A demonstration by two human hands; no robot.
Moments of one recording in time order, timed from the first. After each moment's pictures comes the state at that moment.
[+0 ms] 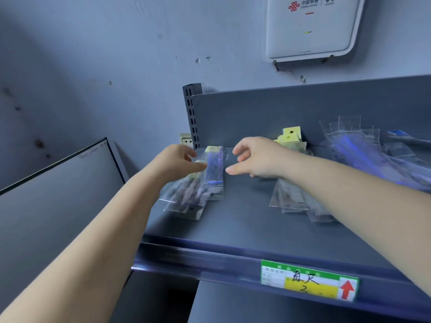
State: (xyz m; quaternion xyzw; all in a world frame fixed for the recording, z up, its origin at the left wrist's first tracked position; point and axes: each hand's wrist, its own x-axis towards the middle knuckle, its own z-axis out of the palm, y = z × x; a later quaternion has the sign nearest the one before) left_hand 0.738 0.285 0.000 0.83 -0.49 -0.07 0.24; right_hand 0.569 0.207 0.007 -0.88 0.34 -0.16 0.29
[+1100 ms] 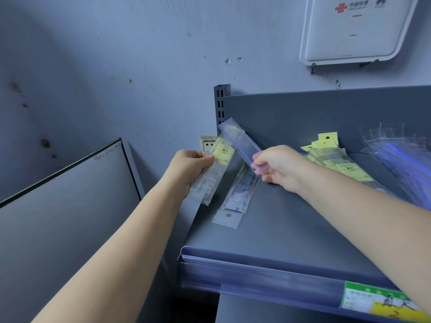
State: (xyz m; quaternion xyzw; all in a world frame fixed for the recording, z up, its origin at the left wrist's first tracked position) left_hand 0.799 0.293 -0.022 0.70 -0.35 -0.28 0.56; right_hand 0.640 0.204 -0.013 -0.62 0.43 -0.29 0.58
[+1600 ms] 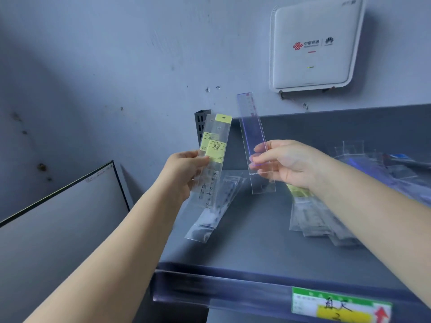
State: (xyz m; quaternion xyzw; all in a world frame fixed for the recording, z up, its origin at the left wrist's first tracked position) left_hand 0.745 0.291 0.023 0.61 -0.32 -0.33 0.65; right_hand 0.573 0.199 0.032 -0.61 0.30 -0.32 0.66
